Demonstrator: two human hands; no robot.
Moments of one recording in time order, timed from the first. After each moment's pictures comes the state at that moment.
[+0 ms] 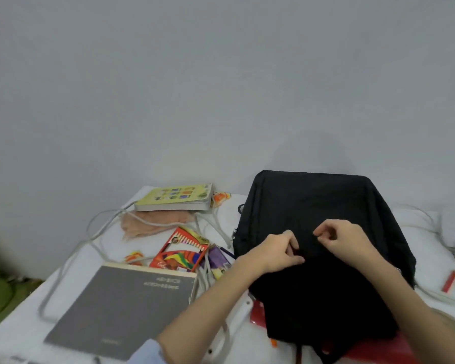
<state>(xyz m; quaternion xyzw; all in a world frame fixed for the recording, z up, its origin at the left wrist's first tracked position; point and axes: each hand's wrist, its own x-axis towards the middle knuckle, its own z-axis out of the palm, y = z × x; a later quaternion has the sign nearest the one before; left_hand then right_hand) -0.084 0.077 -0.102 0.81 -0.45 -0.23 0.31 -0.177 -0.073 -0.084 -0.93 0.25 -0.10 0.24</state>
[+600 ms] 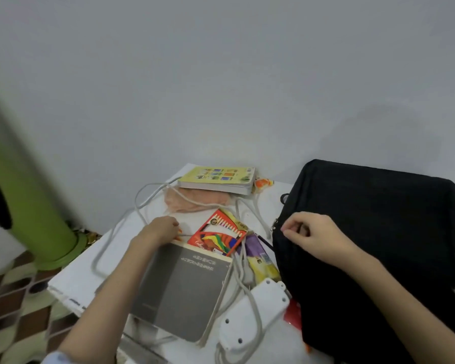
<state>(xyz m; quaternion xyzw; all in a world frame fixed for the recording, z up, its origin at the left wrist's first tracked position) 0.049 0.313 -0.129 0.99 -0.07 -0.13 0.08 -0.108 0.021 -0.080 -0.95 0.02 -0.05 0.32</state>
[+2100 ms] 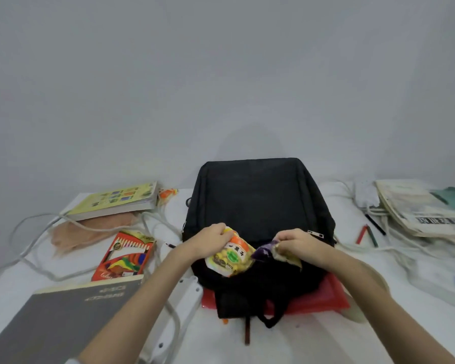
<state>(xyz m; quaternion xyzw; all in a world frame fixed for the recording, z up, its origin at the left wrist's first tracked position) -0.069 0.088 -0.106 0.84 -0.41 -0.24 0.26 -0.234 -0.062 -0.095 -0.87 0.24 0.01 0.43</state>
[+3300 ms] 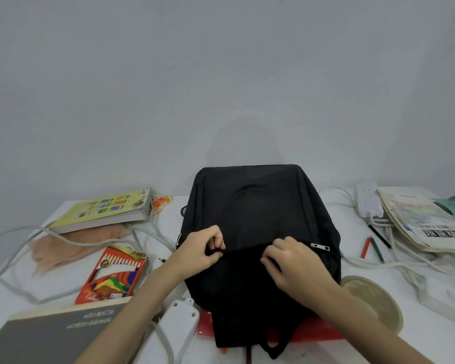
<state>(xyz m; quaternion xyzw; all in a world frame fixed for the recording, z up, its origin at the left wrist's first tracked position) -0.039 0.101 -0.128 0.74 -0.54 -0.10 0.38 -0.227 -0.042 -0.111 -0.98 0.10 -0.19 0.03</state>
